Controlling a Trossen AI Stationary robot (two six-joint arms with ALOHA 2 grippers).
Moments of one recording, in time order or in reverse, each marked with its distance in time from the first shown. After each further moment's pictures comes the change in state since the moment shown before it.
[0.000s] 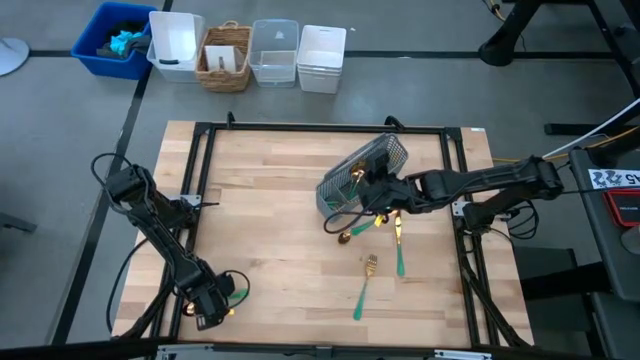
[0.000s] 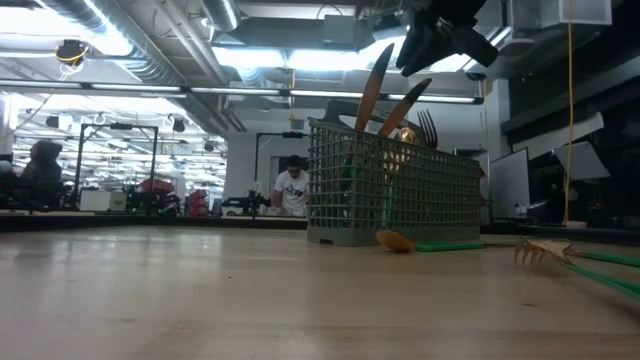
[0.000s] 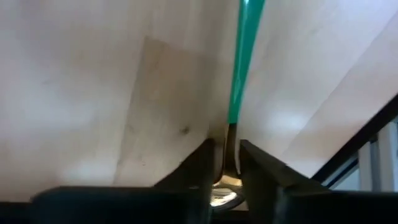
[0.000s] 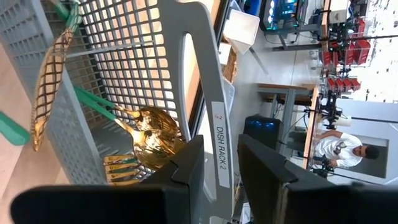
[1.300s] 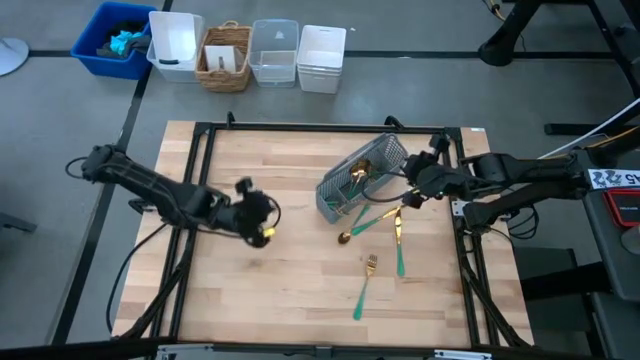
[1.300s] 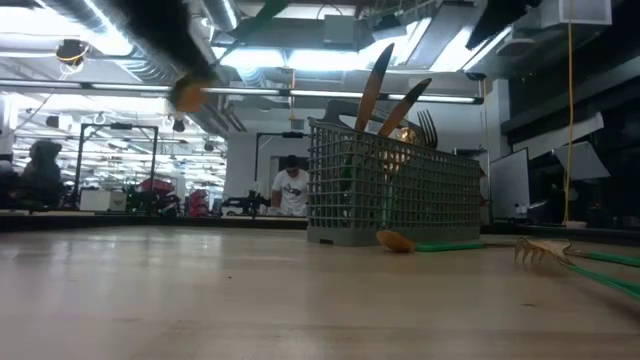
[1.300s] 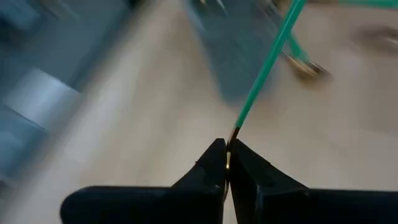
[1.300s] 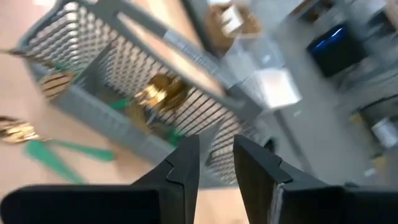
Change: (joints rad) left arm 0.638 -0.413 0.160 -0.090 -1.002 0.936; right arm 0.000 -0.309 0.000 -0.352 -0.094 0.833
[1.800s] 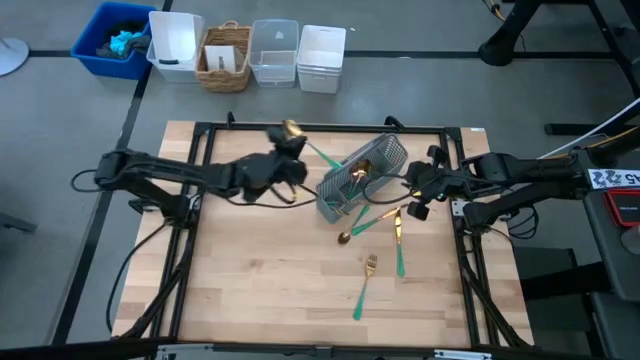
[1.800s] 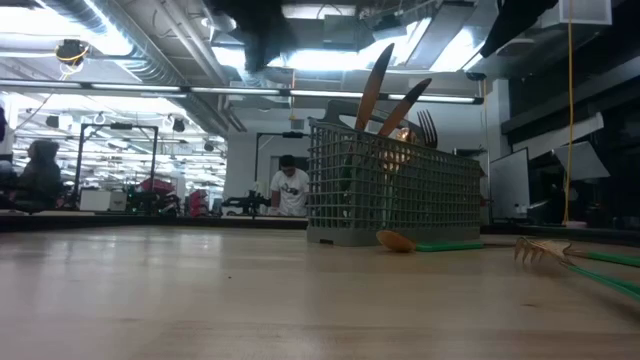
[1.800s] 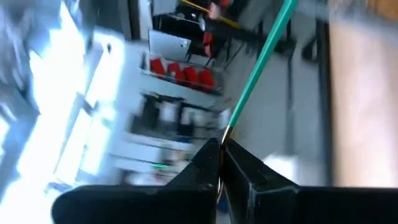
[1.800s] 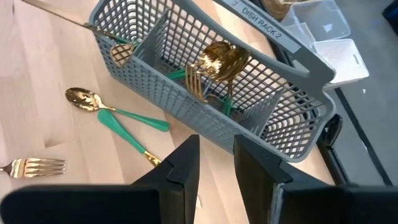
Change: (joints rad) left arm 0.339 0.196 0.053 0.930 -0.263 1.621; right arm 0.000 -0.006 0.000 -0.069 -0.231 0.111
